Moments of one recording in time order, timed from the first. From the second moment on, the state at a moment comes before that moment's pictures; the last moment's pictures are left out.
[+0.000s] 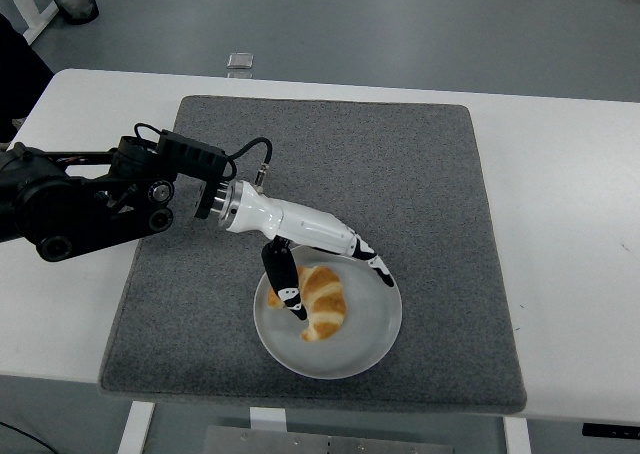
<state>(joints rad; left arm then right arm) -1.12 0.50 -0.14 -1.32 1.37 -0.37 -0.52 0.00 0.00 -0.01 0.11 0.06 0.07 -0.03</state>
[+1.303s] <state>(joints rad) -0.94 0.50 -0.39 -0.90 -0.31 -0.20 -0.43 0.00 0.00 -0.01 0.11 0.06 0.07 -0.03</state>
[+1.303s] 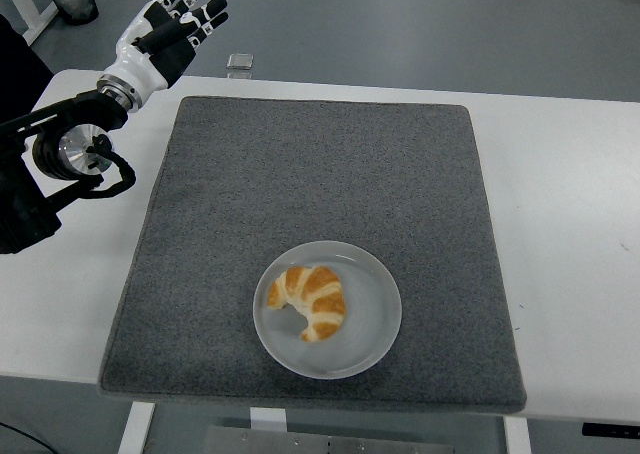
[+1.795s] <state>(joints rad) -0.76 0.49 -0.59 -0.91 -0.32 -0.29 -0.43 0.00 0.00 -0.01 0.11 0.06 0.07 -0.03</state>
